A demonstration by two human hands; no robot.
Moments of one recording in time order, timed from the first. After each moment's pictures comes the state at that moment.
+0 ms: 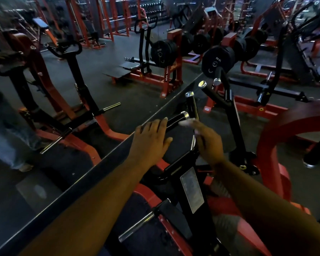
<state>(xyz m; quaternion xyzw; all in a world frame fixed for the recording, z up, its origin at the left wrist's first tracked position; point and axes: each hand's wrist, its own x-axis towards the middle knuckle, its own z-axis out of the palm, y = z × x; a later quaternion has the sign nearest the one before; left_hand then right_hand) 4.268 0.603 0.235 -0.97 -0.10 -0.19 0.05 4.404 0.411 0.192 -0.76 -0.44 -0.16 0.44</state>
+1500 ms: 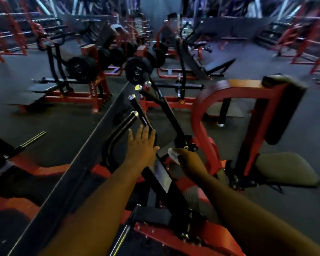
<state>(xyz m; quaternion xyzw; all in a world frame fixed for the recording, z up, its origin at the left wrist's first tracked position) 4.277 0.540 0.220 -0.99 0.08 -0.04 0.05 4.260 0.327 0.168 -0.90 -0.08 0.04 0.42</state>
